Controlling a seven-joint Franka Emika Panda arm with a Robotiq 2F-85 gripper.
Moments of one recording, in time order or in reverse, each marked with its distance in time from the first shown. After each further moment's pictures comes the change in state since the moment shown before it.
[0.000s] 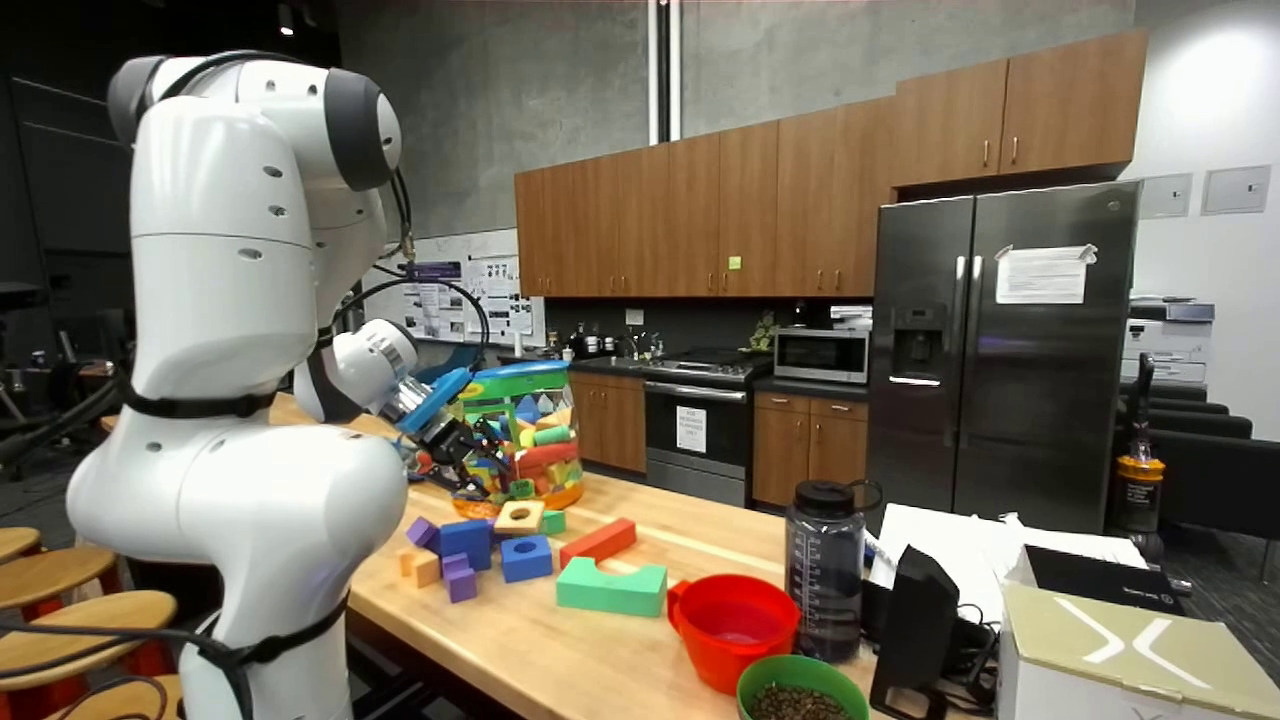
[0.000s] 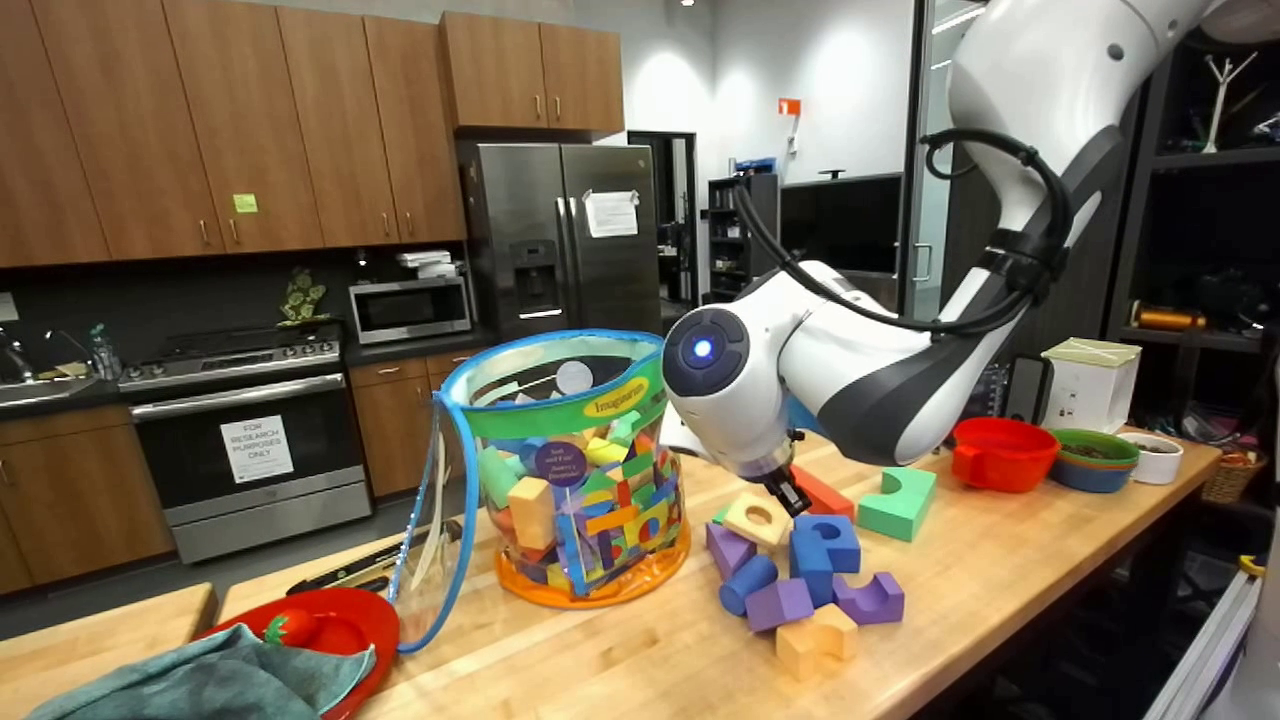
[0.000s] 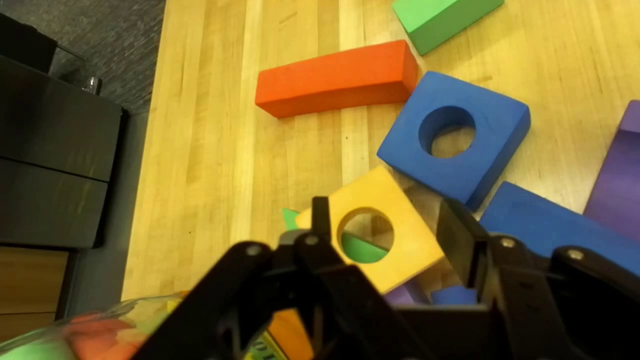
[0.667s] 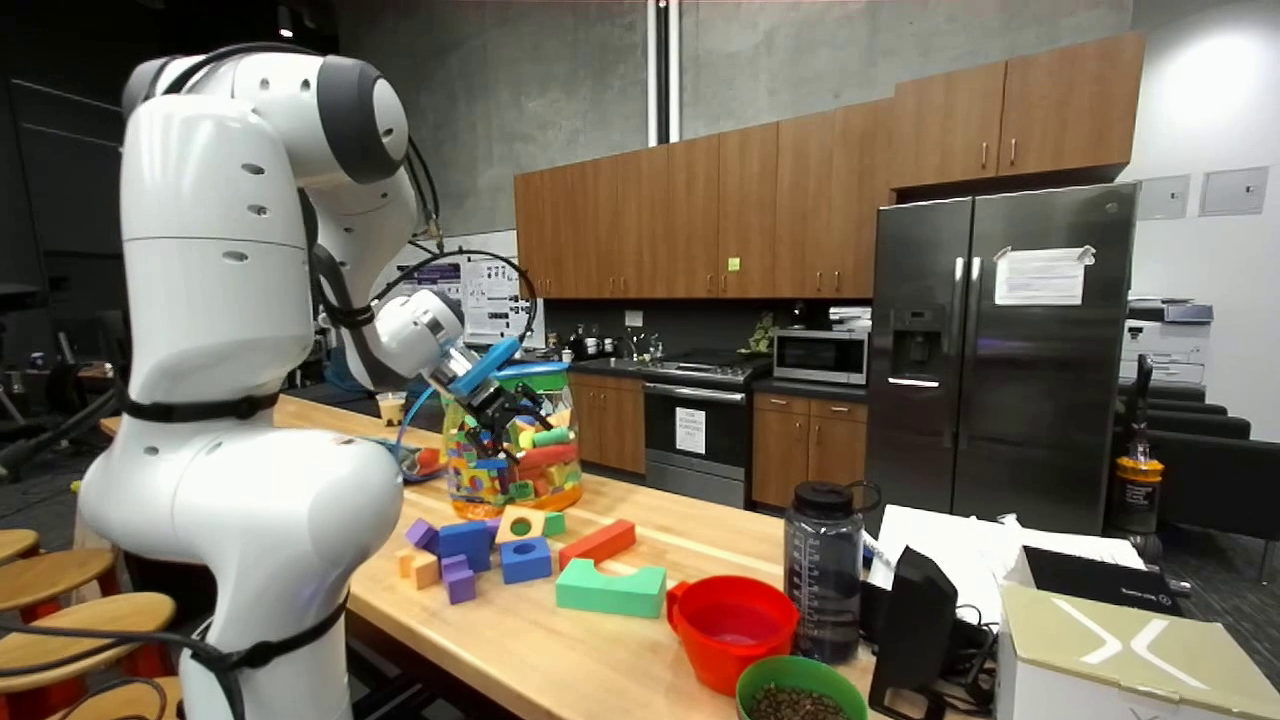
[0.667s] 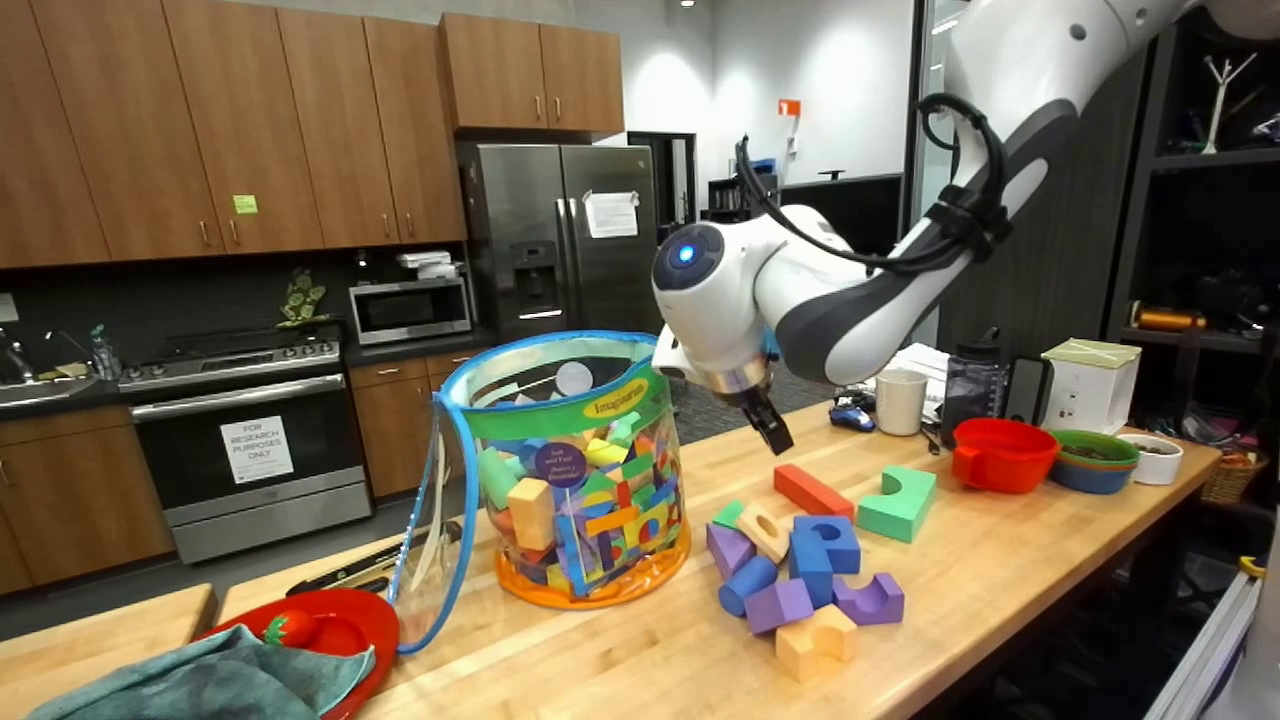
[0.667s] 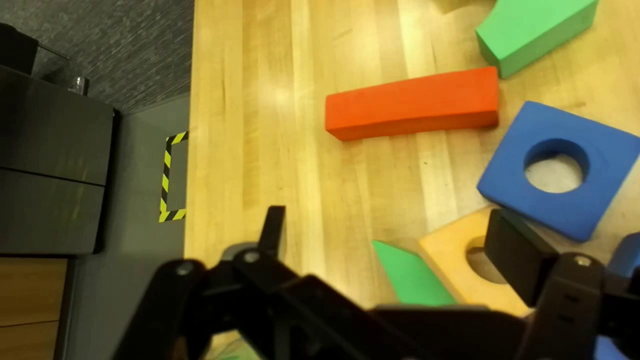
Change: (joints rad) arm -0.095 -0.037 -0.077 0.101 0.039 0.049 -0.210
